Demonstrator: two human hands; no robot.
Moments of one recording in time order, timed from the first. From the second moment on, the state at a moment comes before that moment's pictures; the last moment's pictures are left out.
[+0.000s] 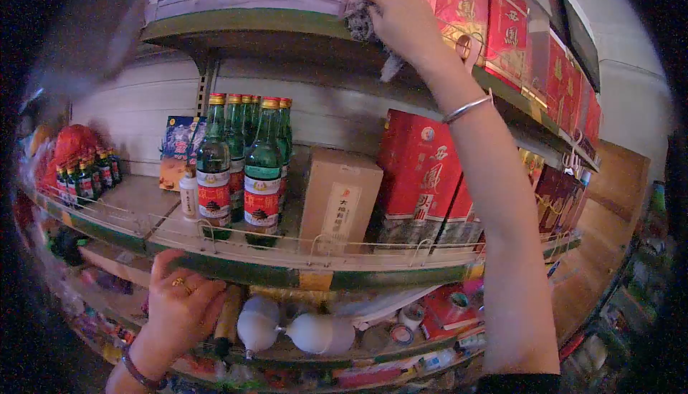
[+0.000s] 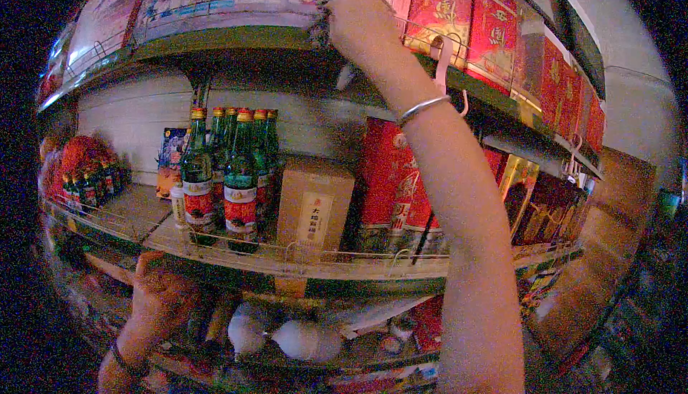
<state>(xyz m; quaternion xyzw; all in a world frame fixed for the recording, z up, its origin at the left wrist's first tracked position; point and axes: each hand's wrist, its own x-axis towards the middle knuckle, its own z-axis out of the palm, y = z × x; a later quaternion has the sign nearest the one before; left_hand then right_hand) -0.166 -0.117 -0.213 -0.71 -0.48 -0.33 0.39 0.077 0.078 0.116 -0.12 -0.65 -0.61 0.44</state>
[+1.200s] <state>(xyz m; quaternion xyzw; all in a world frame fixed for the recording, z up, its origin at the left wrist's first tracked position) -0.162 -0.115 -0.208 -0.71 -0.48 -0.34 0.38 0.120 0.077 0.098 -0.13 -0.57 -0.73 0.34</state>
